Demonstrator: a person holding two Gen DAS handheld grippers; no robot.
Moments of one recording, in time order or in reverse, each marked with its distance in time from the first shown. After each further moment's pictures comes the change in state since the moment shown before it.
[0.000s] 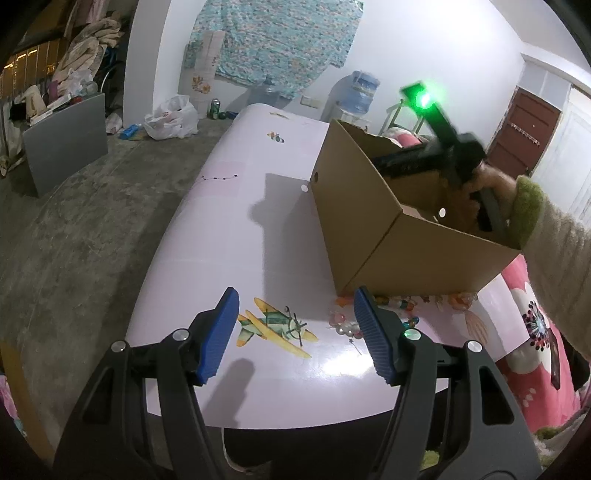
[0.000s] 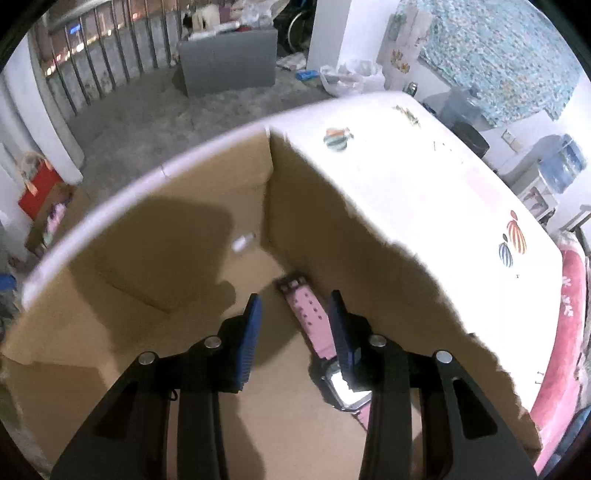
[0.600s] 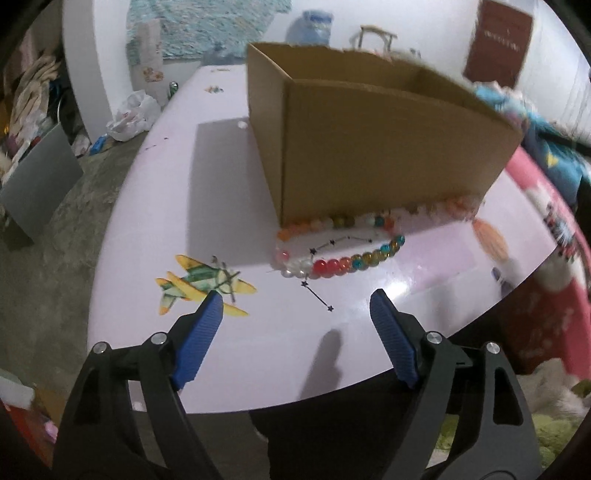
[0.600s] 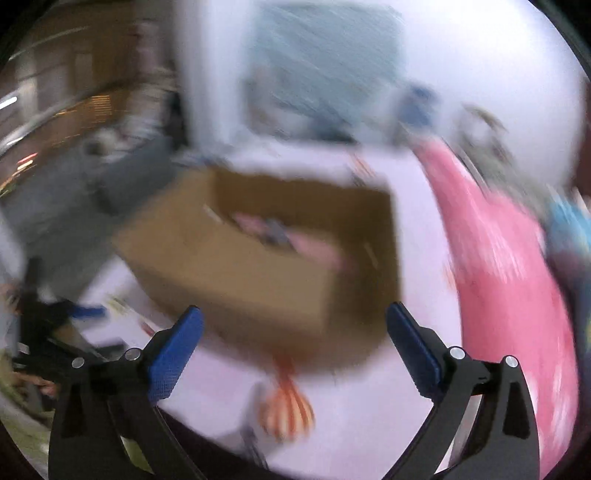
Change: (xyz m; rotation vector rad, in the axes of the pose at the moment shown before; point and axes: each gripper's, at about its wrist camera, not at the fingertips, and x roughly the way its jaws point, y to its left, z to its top) left arm 0.052 -0.069 -0.033 0.283 0.214 0.052; right arm -0.138 0.044 -0.238 0.612 -0.178 -0.319
